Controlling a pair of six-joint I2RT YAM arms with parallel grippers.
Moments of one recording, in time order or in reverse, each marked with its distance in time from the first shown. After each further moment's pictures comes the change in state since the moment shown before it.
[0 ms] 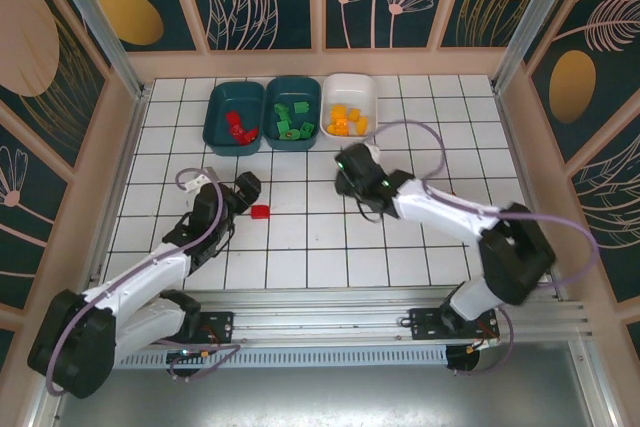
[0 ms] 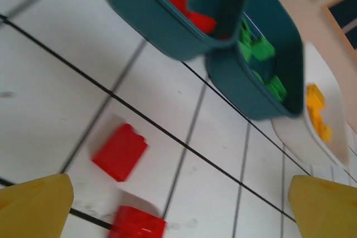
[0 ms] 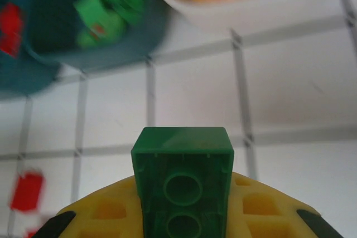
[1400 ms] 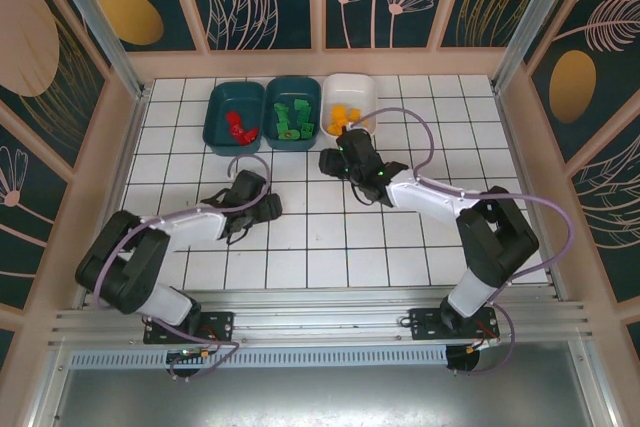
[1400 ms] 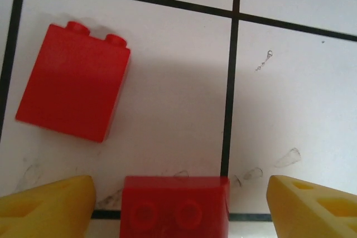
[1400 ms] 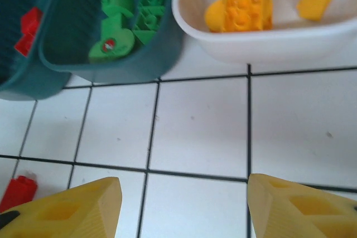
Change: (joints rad) left arm -0.068 0.567 0.278 -0.185 0.156 0.381; right arm -0.072 -0.057 -0.163 0.183 -0.095 -0.141
